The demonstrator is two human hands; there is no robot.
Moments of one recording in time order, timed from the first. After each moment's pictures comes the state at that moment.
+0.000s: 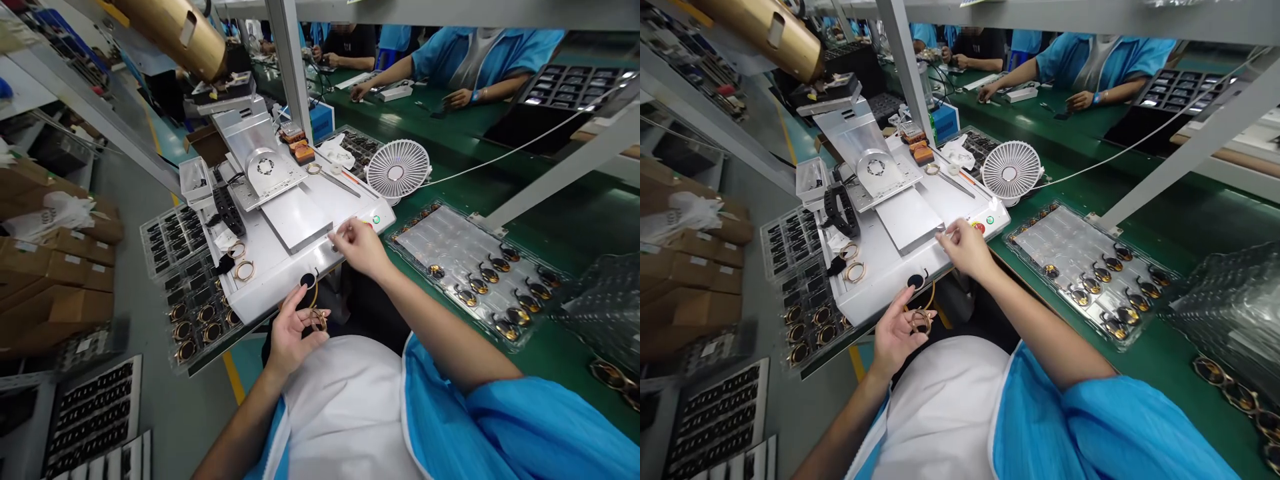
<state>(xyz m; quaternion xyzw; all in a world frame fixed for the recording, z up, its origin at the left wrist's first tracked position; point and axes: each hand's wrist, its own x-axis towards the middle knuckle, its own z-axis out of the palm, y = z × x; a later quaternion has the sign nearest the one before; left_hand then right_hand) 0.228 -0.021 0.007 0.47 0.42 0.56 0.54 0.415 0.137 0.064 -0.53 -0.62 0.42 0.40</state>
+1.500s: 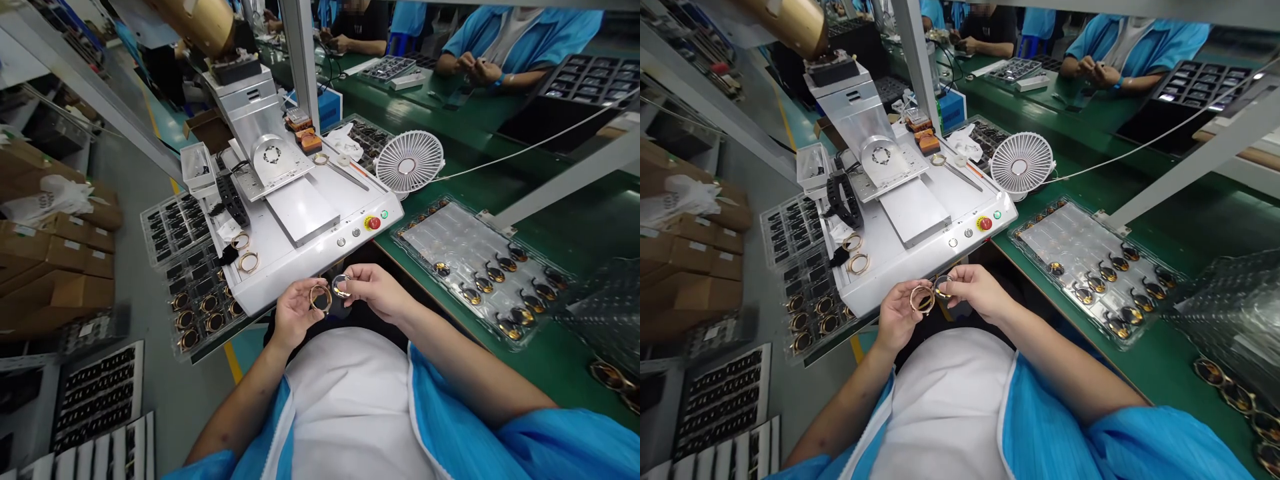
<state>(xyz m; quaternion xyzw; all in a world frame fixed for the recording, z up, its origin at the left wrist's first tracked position) 0.232 0.009 0.009 0.44 0.34 0.62 0.56 0.425 0.065 0.064 -0.38 -0.38 0.78 0.34</state>
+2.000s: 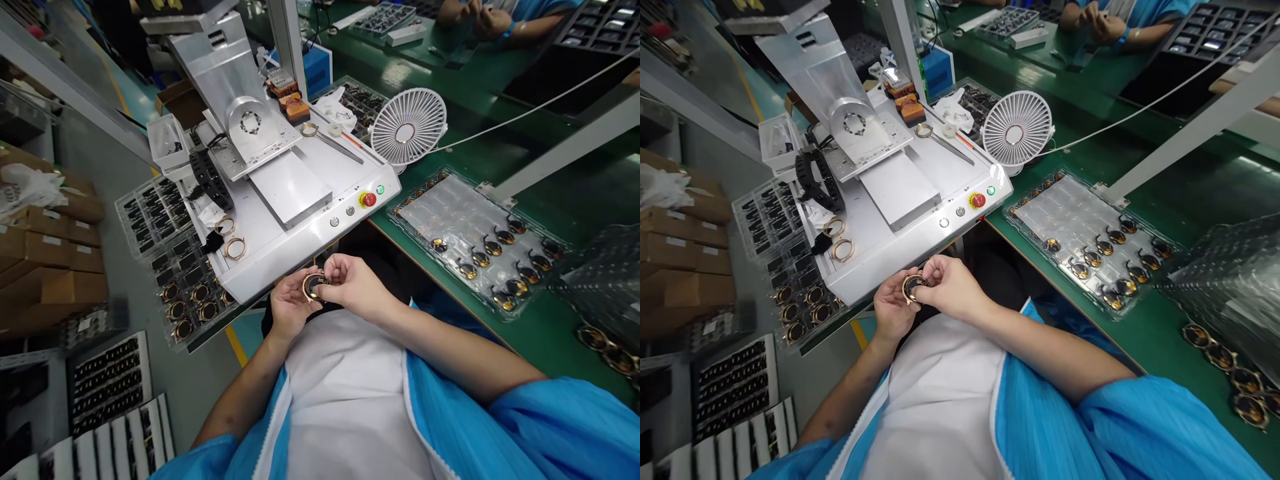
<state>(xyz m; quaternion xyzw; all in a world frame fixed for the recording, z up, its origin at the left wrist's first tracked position) 0.236 -0.002 -0.015 0.41 0.37 0.65 0.53 0.393 0.038 0.072 -0.43 -0.42 0.71 0.37</state>
